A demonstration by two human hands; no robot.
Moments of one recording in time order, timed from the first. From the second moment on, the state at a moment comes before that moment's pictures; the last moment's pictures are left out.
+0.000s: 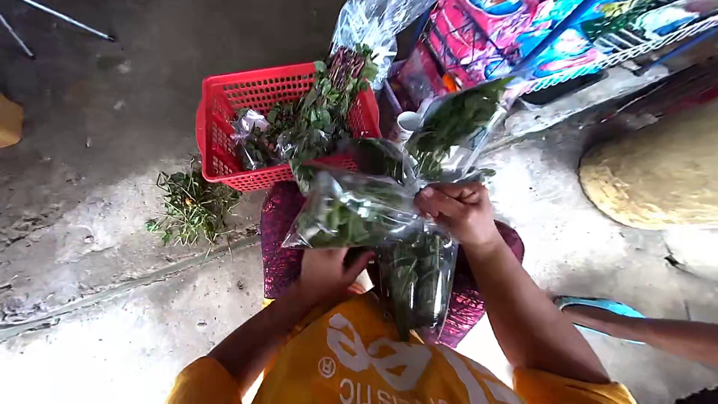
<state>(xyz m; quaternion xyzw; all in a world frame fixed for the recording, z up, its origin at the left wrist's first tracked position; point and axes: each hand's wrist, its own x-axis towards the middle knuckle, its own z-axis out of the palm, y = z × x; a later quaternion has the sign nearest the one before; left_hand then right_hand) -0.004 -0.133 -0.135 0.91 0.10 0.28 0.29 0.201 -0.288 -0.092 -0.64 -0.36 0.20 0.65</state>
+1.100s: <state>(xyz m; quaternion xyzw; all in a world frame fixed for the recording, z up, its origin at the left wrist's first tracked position) 0.098 -0.076 -0.093 0.98 -0.18 0.00 0.11 0.171 -0.282 -0.107 -0.60 -0.36 0.15 0.70</state>
